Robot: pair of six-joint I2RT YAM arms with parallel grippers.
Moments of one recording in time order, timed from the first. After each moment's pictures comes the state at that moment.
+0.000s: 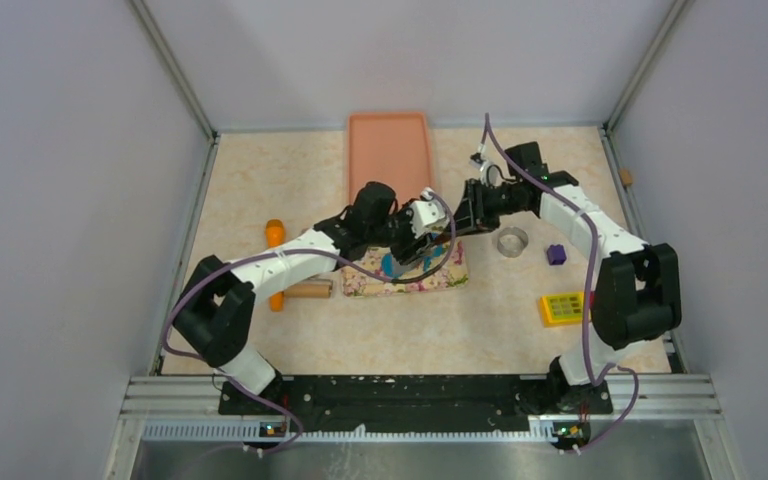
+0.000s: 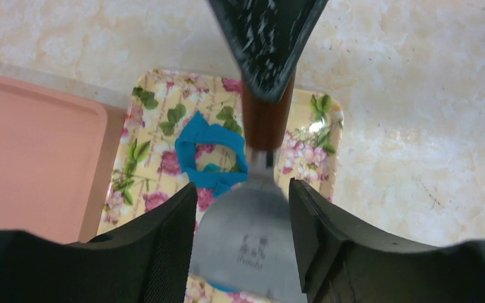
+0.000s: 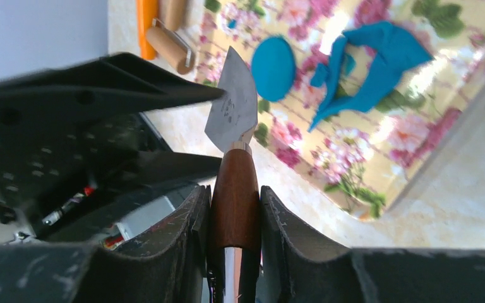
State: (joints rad) left arm -0.72 1.61 1.08 -0.02 0.42 0.39; right arm 0.27 1.62 1.27 -0.62 -0.81 0.30
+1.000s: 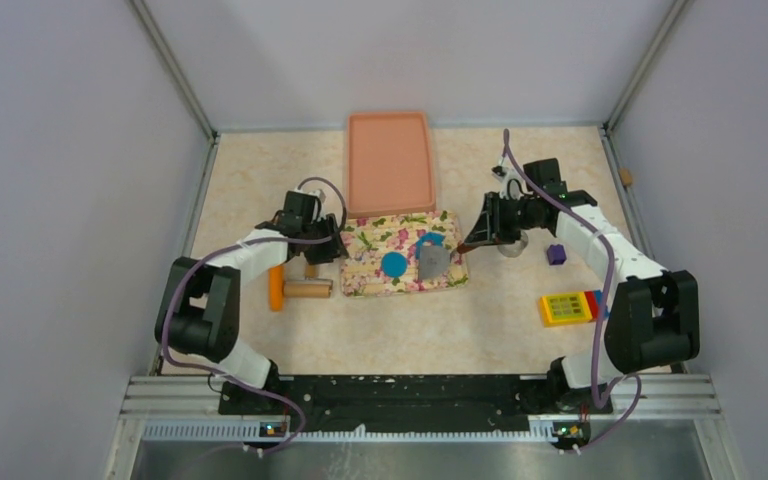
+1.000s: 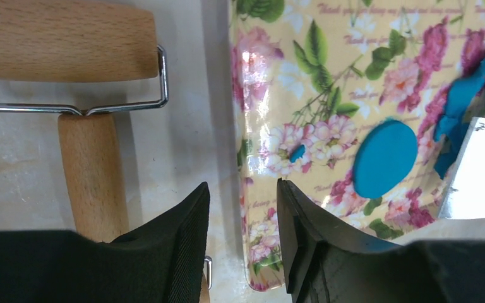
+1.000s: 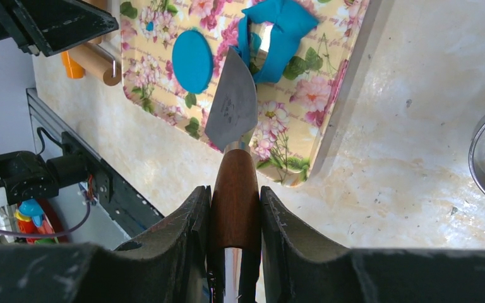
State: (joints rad) left arm -0.25 1.55 0.86 -0.25 0.22 -0.46; right arm 0.21 1.46 1.08 -0.60 -0.62 0.24
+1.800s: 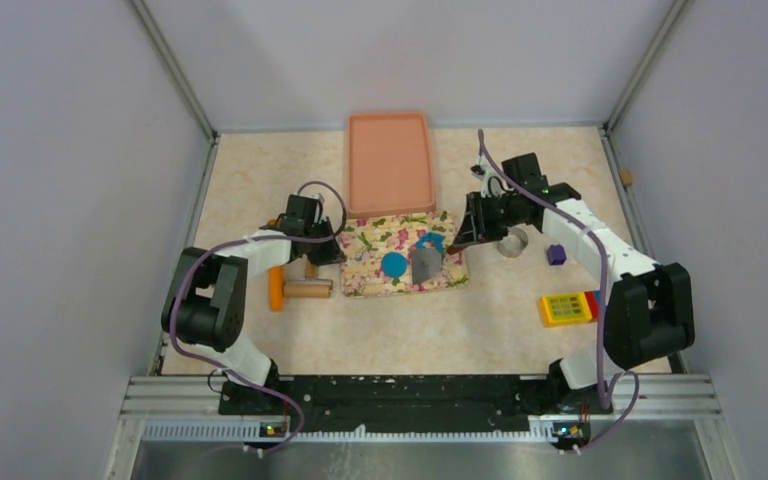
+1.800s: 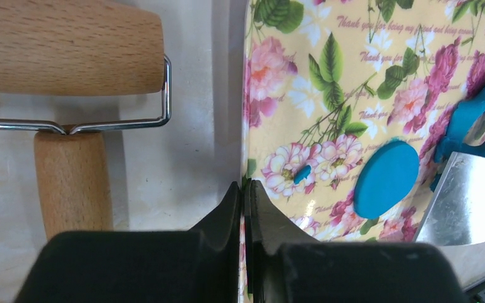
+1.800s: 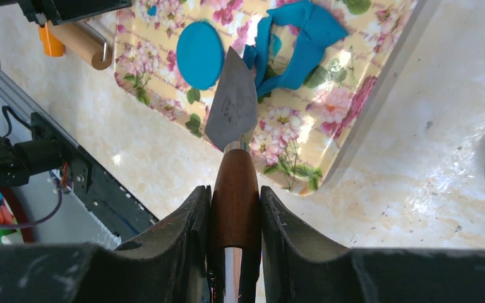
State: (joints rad) left arm -0.24 1.63 0.84 -0.17 0.23 -0.55; right arm 0.31 1.50 1.15 -0.64 -0.54 0.20
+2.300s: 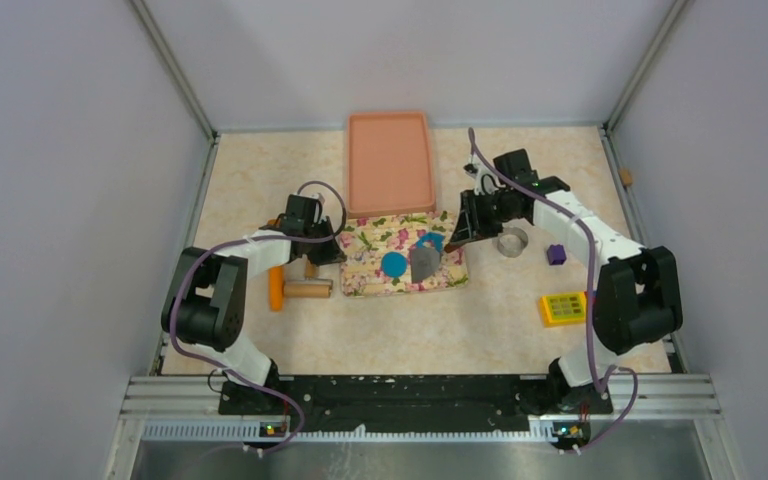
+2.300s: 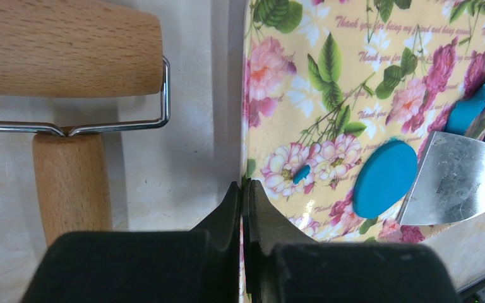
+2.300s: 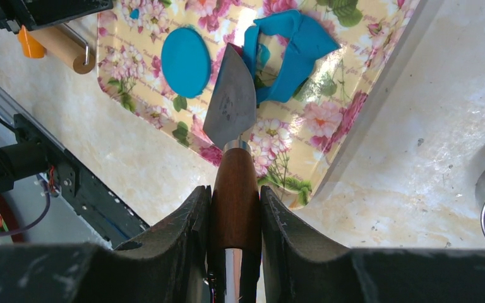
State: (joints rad) left arm -0.24 1.63 0.84 -0.16 0.24 -0.55; right arm 0.33 1.59 1.21 -0.65 -0.51 0.17
